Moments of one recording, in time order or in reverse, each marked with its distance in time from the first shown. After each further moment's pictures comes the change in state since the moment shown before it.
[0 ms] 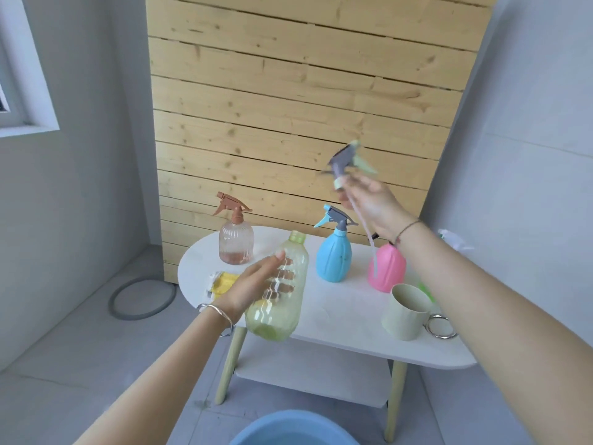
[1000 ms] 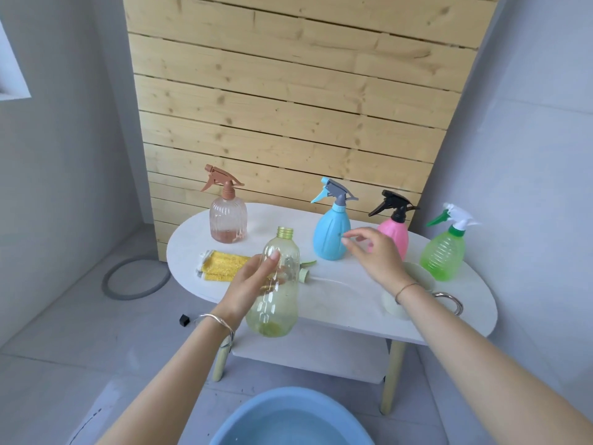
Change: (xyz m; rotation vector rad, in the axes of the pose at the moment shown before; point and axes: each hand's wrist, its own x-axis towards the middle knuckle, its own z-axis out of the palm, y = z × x) left_hand 0.006 -0.052 0.017 -0.070 0.142 0.019; right_hand -0.042 0.149 -0.030 -0.586 0.074 -0.150
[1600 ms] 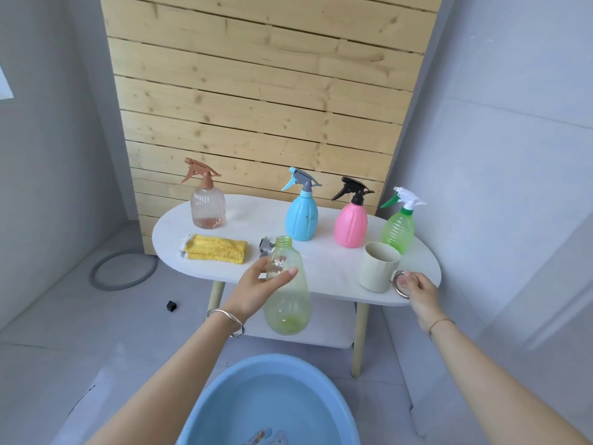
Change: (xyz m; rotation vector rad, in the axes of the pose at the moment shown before) left_hand -0.057 -0.010 0.054 0.140 -0.084 0.018; right_hand -0.134 0.102 -0.090 0.309 0.296 0.596
